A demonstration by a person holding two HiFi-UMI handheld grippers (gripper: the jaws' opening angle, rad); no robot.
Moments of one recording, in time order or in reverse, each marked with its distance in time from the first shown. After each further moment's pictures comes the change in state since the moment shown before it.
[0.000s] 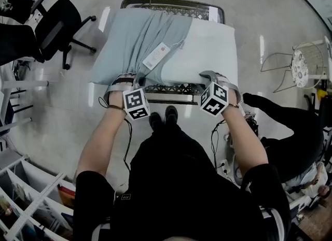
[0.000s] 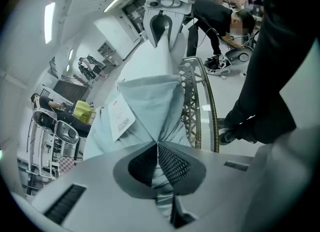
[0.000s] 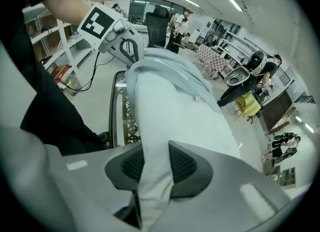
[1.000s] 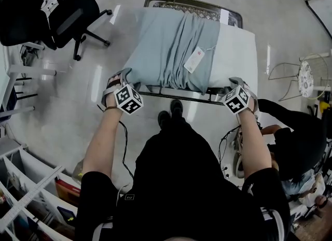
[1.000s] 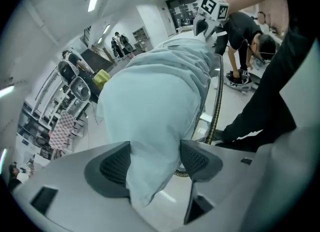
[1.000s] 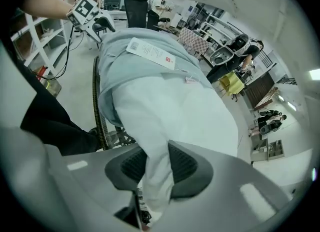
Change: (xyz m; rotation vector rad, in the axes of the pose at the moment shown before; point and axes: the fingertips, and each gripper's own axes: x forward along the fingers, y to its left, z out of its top) left arm -0.007 -0.027 -0.147 -0.402 0.058 0.046; right arm 0.018 -0.003 -0.076 0.170 0.158 -0.137
